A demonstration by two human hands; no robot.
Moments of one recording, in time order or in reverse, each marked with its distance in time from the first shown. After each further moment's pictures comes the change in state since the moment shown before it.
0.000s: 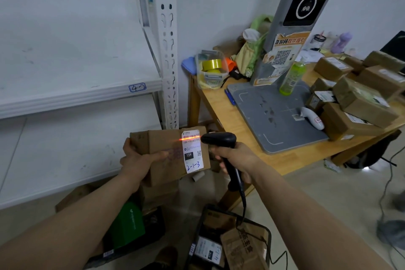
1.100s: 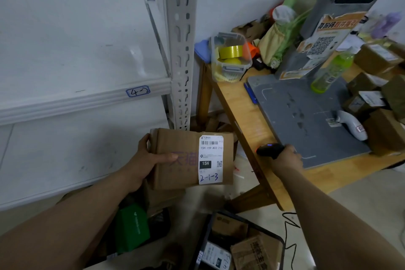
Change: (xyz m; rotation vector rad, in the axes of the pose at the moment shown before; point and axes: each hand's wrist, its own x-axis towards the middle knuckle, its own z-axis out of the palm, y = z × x) left_hand 0.100 0.020 0.007 -0.119 -0.336 -0.083; right_hand 0.157 0.026 -0.080 -0.844 0.683 0.214
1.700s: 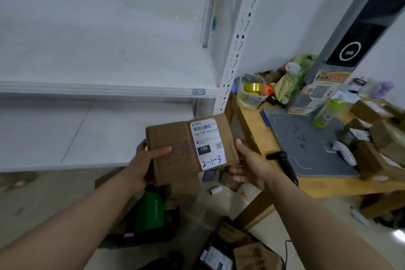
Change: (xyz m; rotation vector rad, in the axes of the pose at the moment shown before) left_hand -0.216 -0.059 -0.076 -0.472 0.109 0.182; right_hand -0.265 -0.026 -0.043 0.686 -0.701 -0.282
